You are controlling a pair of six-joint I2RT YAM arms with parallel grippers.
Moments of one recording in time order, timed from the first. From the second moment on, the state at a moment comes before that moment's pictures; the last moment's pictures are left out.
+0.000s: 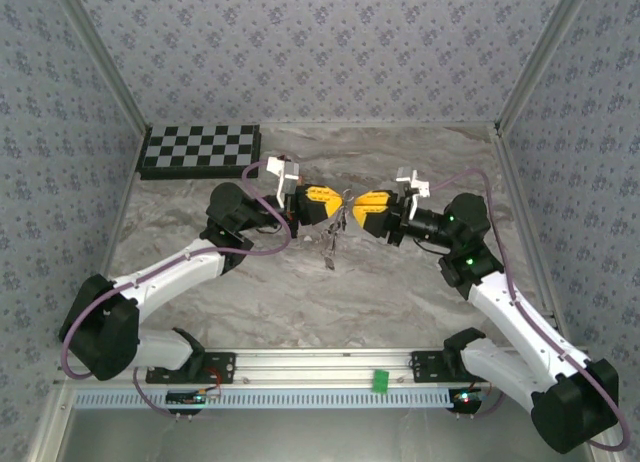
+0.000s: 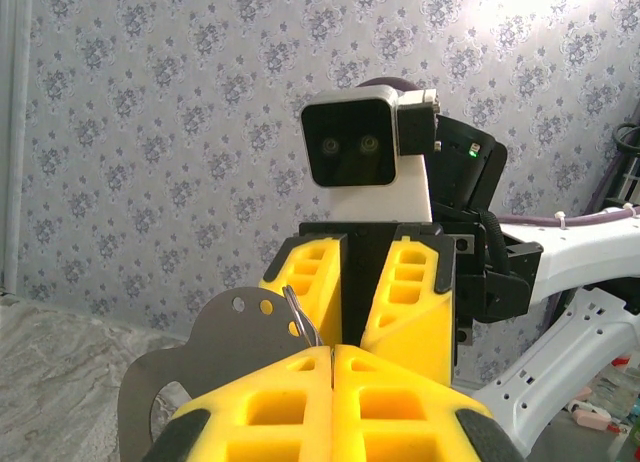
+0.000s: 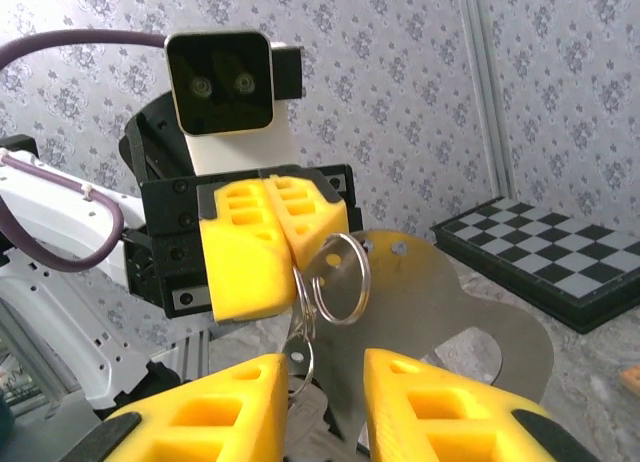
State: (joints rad) left arm -0.68 1.32 0.83 0.85 0.82 -0.52; right arm 0.42 0.91 0.69 0.38 -0.84 0.39
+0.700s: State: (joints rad) left arm -0.68 1.32 0.83 0.85 0.82 -0.52; right arm 0.48 1.00 0.69 0.50 -0.83 0.43
